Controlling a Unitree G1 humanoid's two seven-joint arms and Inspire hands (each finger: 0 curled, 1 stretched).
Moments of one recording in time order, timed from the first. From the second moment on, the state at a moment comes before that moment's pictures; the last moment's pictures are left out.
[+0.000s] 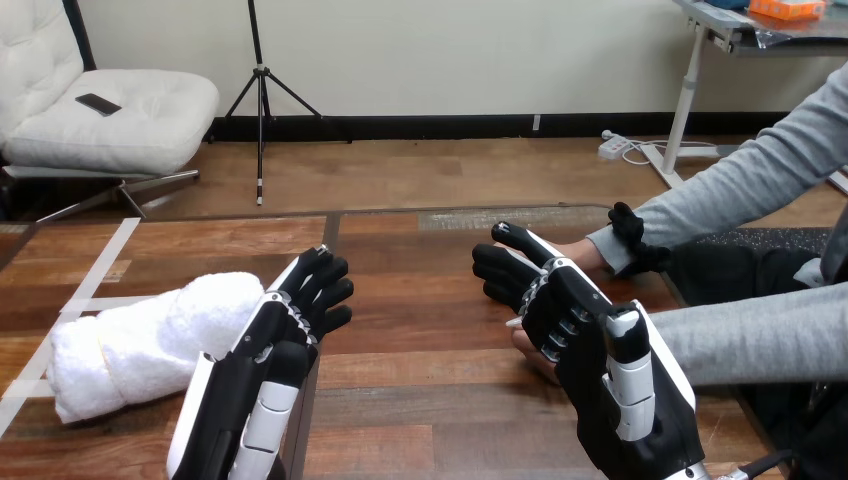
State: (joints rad) left arm 0.42 0.12 -0.14 -0.04 -0.22 -0.67 -0.22; right arm 0.26 -0.09 0.08 -0.06 0.28 -0.42 0.47
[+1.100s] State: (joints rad) left arm 0.42 0.12 -0.13 -0.02 -0.17 -0.67 -0.21; right arm 0.26 -0.08 0.08 -0.06 0.28 -0.42 0.47
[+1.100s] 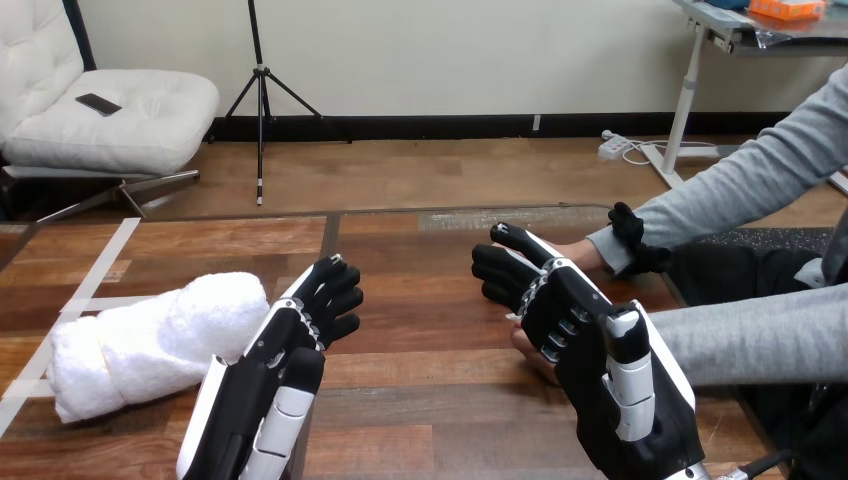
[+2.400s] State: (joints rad) left arm 0.21 0.21 0.09 0.09 0.03 -0.72 -0.14; right arm 0.26 -0.08 0.08 -0.06 0.28 -0.42 0.47
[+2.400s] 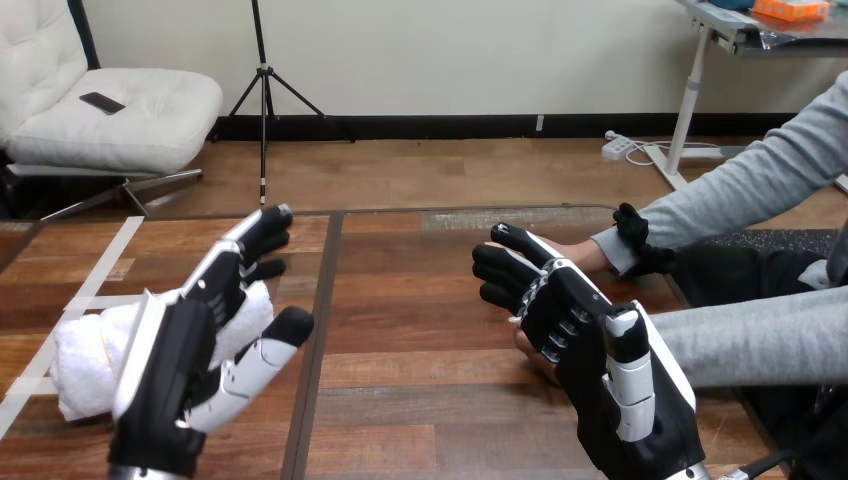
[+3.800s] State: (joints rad) left arm 0.01 0.37 0.14 0.26 0.26 -0.66 -0.05; right arm 0.23 -0.08 0.07 -0.04 0.28 -0.42 0.47
